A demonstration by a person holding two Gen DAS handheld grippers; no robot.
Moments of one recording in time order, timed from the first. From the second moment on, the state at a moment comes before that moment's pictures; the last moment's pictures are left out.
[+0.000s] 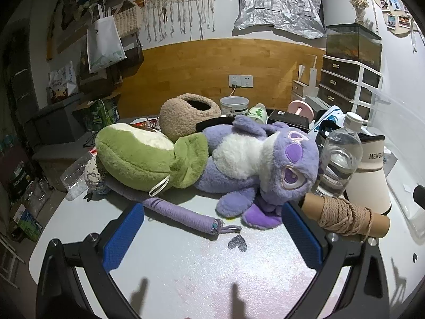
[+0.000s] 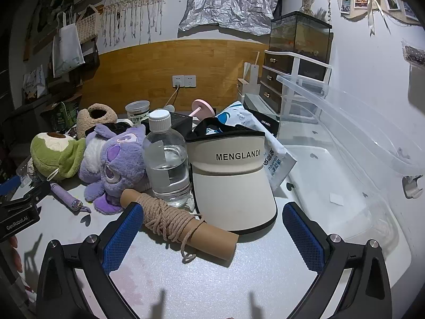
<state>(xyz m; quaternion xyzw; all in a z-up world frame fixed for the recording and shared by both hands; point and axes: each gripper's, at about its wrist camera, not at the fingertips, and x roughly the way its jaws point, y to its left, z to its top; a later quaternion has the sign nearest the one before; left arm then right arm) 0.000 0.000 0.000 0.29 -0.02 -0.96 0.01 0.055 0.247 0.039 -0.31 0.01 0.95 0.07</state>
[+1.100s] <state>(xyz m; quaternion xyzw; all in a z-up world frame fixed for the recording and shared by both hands) 0.001 -0.001 -0.002 0.29 -0.02 -0.96 0.01 0.056 0.247 0.037 -0.31 0.00 0.95 0.07</state>
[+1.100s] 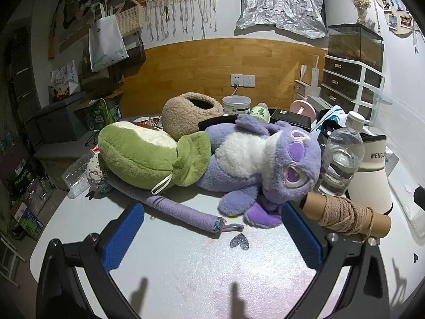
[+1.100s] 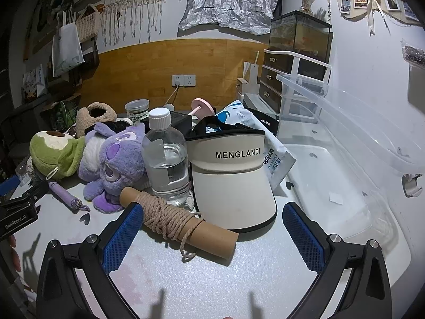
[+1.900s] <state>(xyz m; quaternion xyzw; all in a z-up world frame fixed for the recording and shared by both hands) 0.002 -0.001 -0.003 0.29 -0.02 -0.96 0.01 0.055 0.249 0.035 -0.31 0.00 0.95 0.08</state>
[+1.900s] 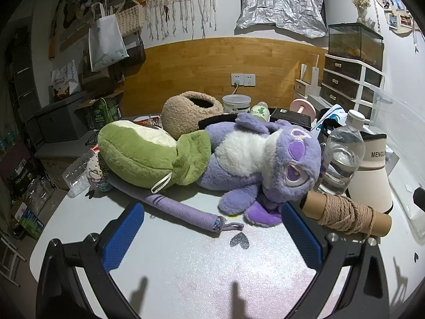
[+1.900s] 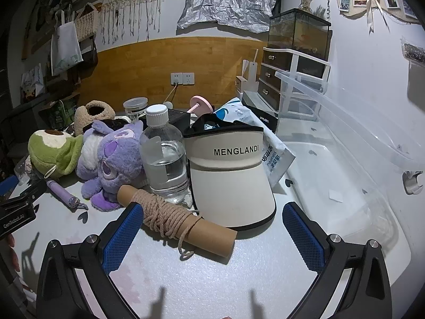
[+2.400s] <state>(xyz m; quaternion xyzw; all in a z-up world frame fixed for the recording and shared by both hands) 0.001 0.001 -0.012 0.30 -0.03 -0.95 0.01 0.060 0.252 0.023 -0.29 0.02 0.95 0.06</state>
